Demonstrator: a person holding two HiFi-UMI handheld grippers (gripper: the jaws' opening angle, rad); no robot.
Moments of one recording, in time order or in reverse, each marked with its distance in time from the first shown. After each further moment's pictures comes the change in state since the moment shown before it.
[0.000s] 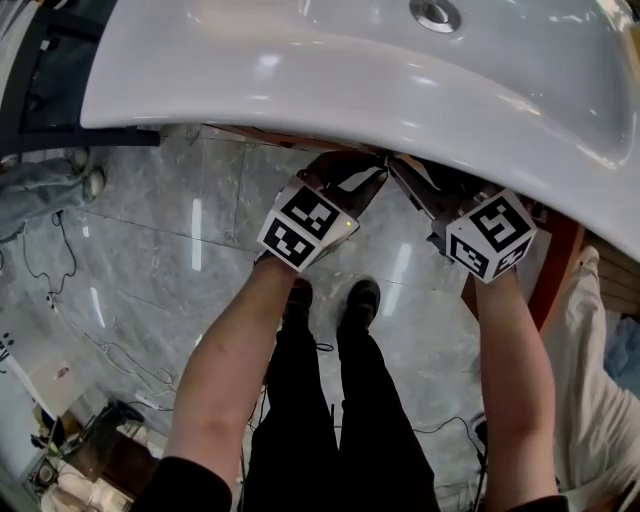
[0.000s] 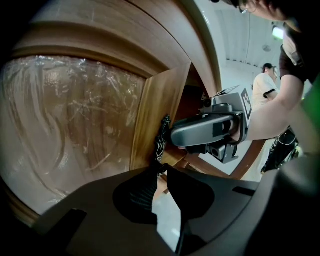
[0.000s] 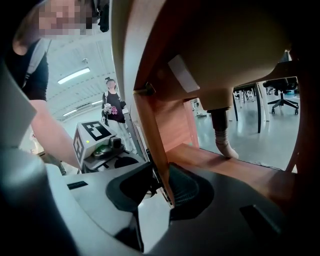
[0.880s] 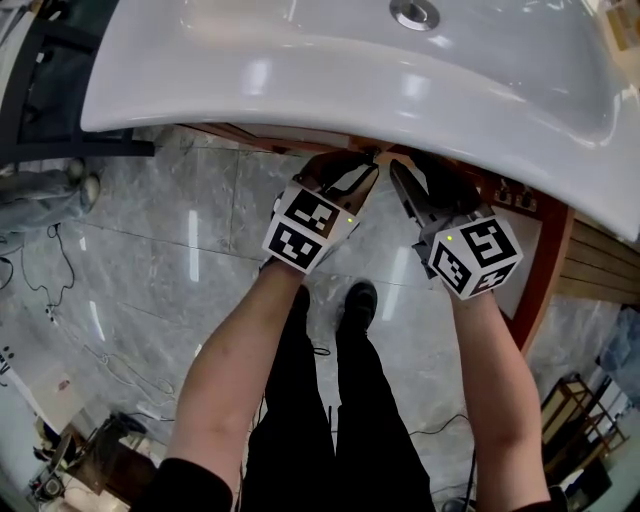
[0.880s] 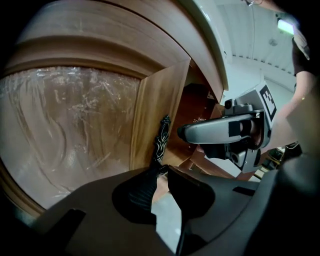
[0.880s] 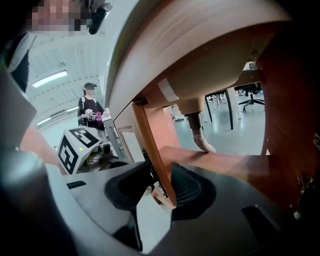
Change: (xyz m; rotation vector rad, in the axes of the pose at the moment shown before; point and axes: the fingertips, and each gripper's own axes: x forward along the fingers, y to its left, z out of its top) left arm 0.000 -0.001 0.004 -0.018 0.014 0.090; right arm -0.032 -0.006 -0.003 0.153 -0.075 -0.262
